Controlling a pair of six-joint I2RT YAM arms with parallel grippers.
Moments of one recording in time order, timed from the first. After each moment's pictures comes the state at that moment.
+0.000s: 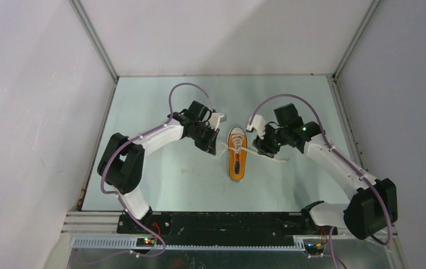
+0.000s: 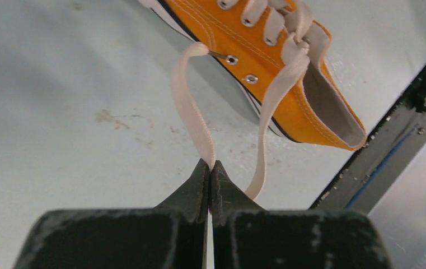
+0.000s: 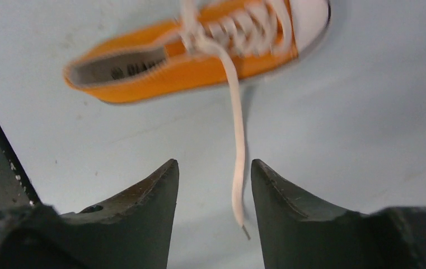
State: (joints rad) left arm -0.57 1.72 1.19 -0.57 0.45 0.01; right arm 0.38 1.30 1.01 -0.73 -0.45 -0.67
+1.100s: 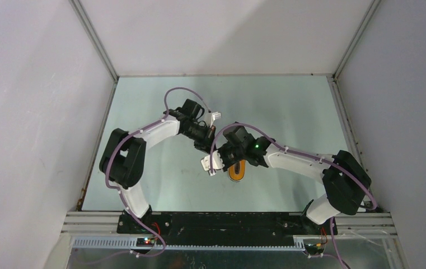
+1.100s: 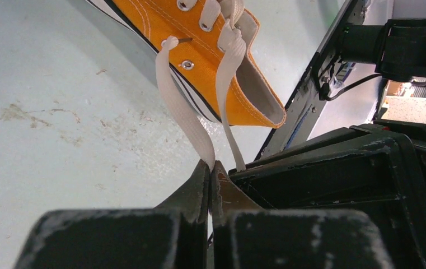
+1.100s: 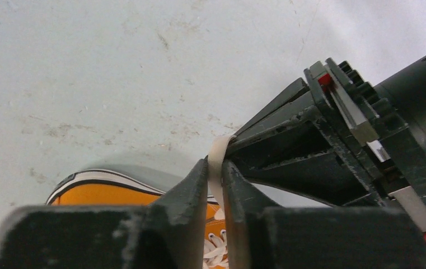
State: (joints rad) left arm -0.48 1.78 1.21 -0.62 0.82 -0.08; right arm 0.90 1.54 1.01 -0.29 -0.38 -1.16
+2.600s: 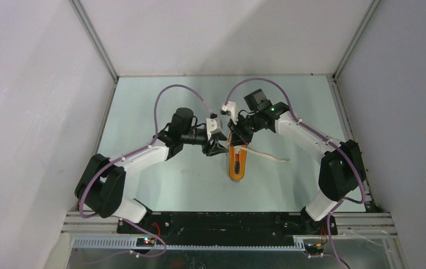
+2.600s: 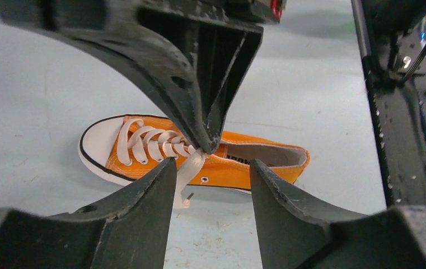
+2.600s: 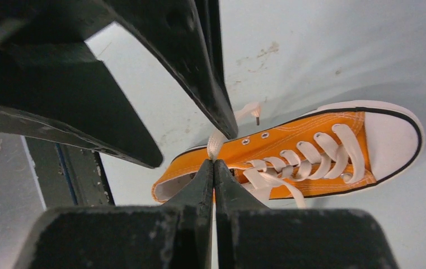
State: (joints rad) left arm -0.56 1.45 0.84 0.16 0.87 0.33; right arm 0.56 1.66 1.34 -0.69 -0.65 -0.38
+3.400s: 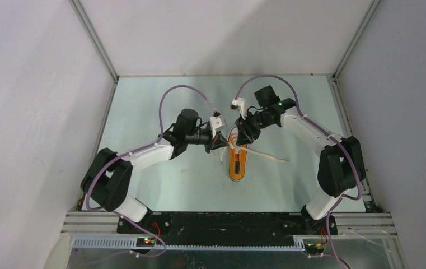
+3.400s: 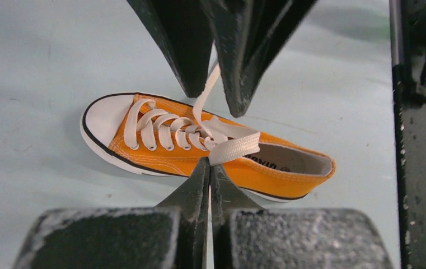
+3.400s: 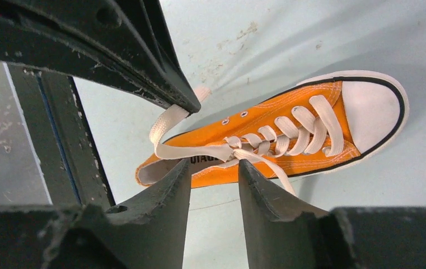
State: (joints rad) left arm -0.59 1.52 0.85 0.18 0.74 0.30; right arm 0.45 1.68 1.34 -0.73 -0.73 -0.39
